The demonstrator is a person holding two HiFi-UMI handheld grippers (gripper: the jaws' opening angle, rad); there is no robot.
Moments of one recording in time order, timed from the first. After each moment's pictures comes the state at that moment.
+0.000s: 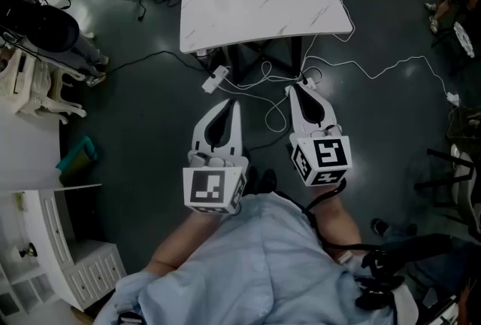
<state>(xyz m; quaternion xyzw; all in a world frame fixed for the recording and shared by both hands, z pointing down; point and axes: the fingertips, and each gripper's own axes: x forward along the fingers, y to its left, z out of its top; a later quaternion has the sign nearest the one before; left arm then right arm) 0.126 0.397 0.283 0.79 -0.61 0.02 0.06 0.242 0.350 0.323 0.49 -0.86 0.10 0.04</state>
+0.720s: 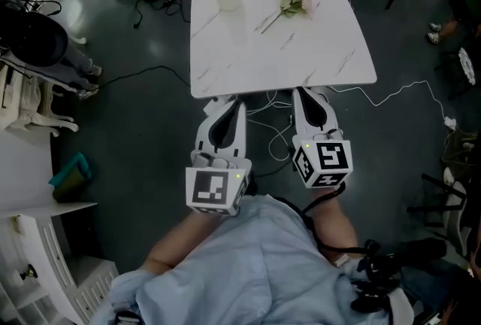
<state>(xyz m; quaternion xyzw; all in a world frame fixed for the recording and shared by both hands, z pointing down) 0.028 0.208 0.296 0.80 -0.59 0.01 0.07 0.145 0.159 0.335 0.50 -0.86 0.10 0.04</state>
